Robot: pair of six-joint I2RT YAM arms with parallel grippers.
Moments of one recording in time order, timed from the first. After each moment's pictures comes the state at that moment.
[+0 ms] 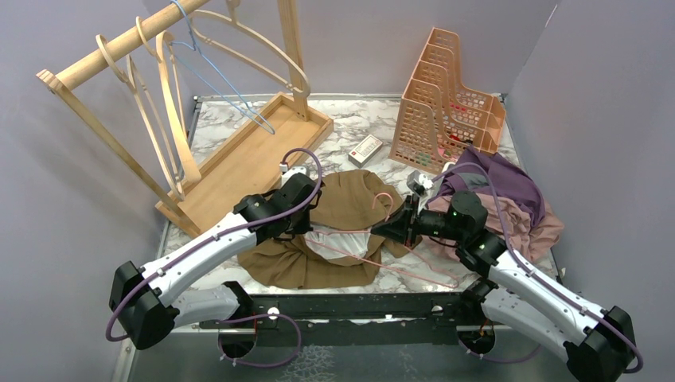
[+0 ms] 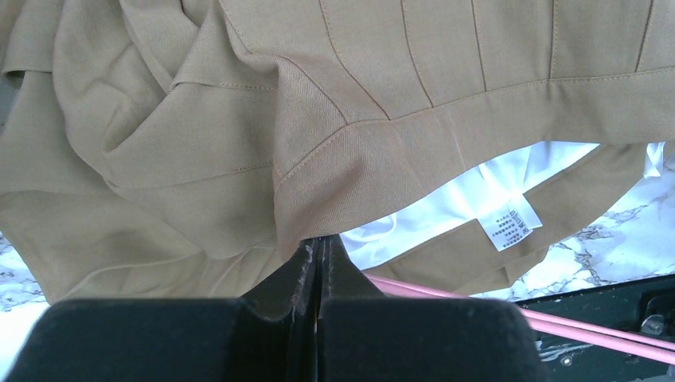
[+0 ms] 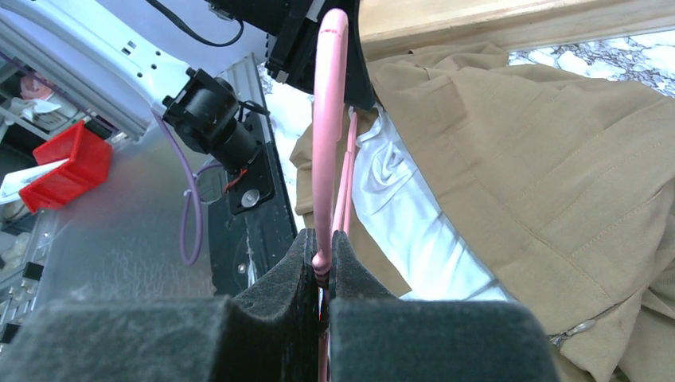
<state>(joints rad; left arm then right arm) -0.81 1.13 0.93 -0.81 -0.26 -0.71 0.64 0.78 0.47 0.20 -0.68 0.31</state>
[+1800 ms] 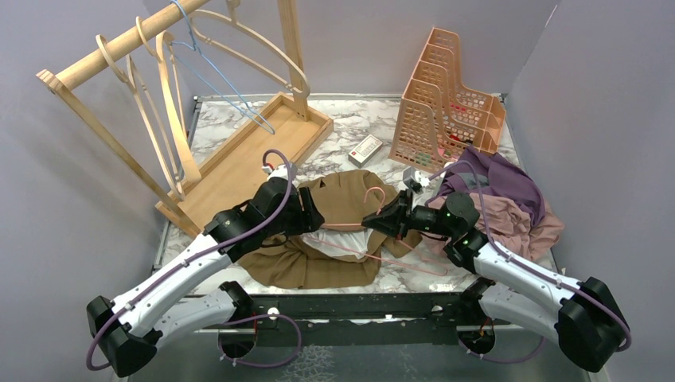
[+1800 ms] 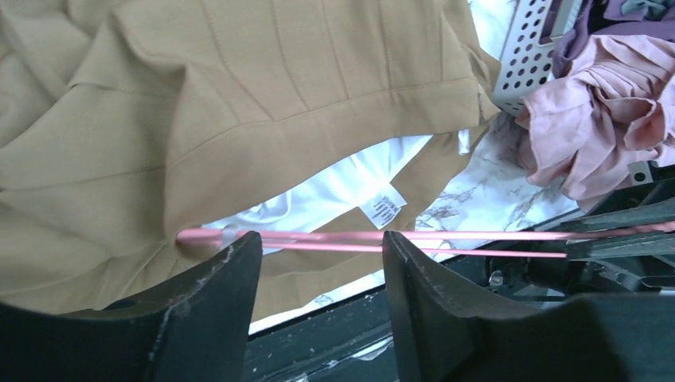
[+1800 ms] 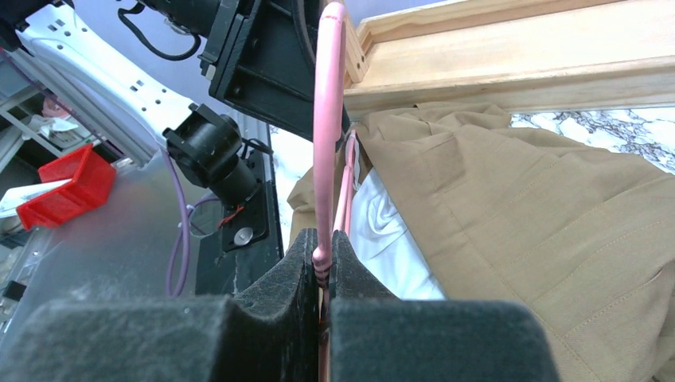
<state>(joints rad) -0.78 0.91 0.86 -0.66 -0.09 -0.79 0.64 0.96 0.39 0.62 -0.70 0.38</state>
